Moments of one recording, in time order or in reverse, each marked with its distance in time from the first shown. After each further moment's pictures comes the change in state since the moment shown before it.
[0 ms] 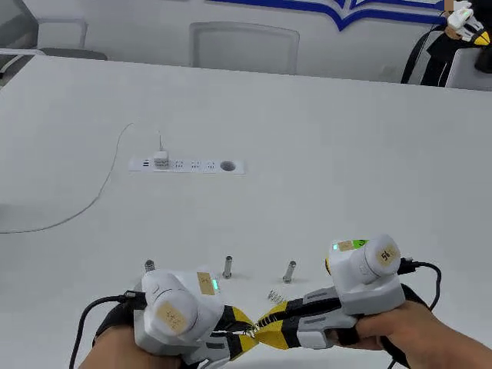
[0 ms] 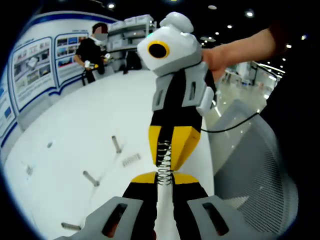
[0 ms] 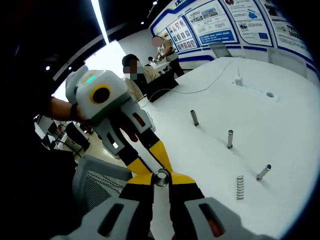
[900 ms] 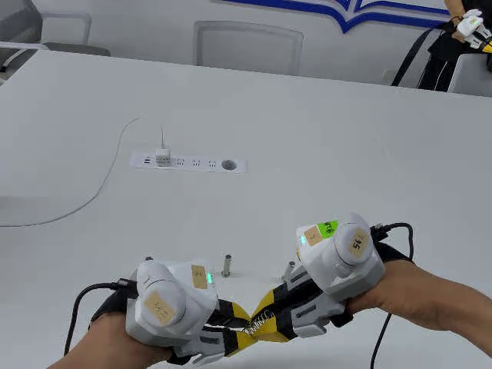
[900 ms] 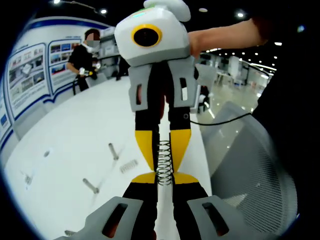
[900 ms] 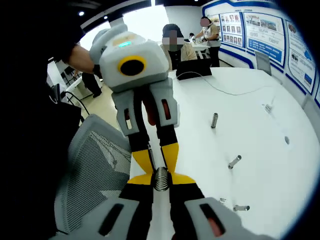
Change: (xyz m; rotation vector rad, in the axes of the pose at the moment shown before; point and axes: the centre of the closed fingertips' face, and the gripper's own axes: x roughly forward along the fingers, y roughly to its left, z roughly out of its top) left arm -0.006 -0.003 0.008 0.046 -0.042 -0.057; right arm 0.001 0.011 0.002 -0.422 0.279 0.103
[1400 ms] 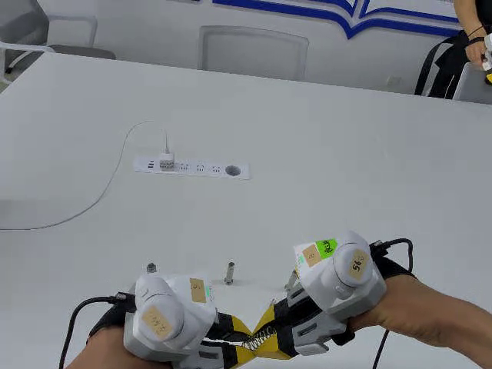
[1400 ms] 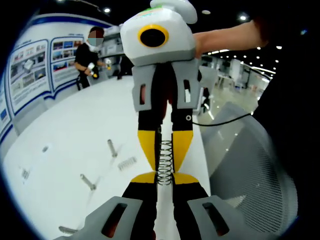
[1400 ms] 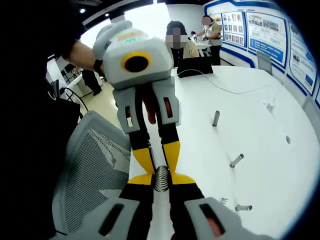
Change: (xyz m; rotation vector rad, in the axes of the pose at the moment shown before) left arm 0.002 -0.001 -0.007 -0.029 -0.009 -0.003; right arm 0.006 0.000 -0.005 0.006 0.003 -0.008
